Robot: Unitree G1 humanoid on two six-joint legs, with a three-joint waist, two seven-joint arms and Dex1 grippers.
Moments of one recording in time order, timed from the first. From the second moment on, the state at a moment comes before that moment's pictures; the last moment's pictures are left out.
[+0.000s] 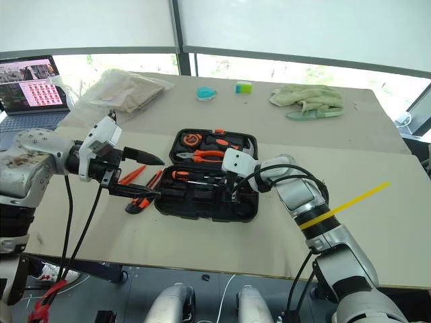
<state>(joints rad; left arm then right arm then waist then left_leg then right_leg) -0.64 0.91 -0.09 0.00 -0.46 0.58 -1.43 -0.71 -0.48 0.29 0.09 0.06 0.50 1.06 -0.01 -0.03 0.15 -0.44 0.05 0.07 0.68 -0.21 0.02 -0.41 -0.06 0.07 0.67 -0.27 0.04</state>
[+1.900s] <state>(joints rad) -1.07 0.74 -0.40 0.92 0.15 0.48 -1.21 -0.13 -0.96 -0.36 -0.76 0.99 0.87 0.88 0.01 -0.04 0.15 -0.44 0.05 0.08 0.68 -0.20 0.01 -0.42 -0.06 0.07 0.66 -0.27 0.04</state>
